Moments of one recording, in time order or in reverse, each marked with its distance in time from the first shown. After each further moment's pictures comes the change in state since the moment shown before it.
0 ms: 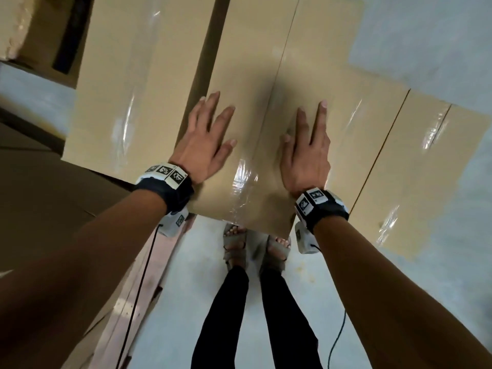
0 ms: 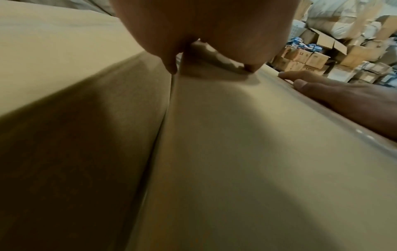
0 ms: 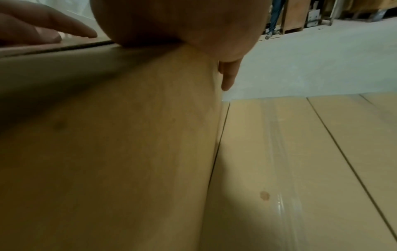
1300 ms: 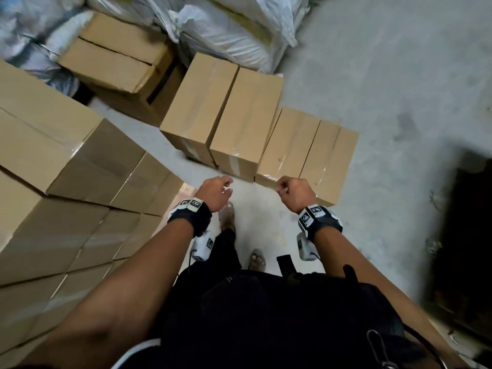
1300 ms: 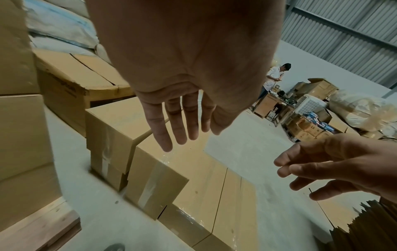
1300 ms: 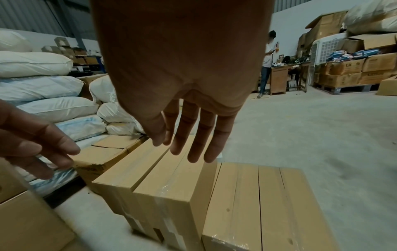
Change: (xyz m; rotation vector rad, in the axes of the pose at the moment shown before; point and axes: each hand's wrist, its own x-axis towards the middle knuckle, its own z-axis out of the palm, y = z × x) left_hand -0.460 0.244 -0.161 -0.308 -0.090 -0.241; right_hand -0.406 -0.079 -0.347 -0.070 -0.390 -0.028
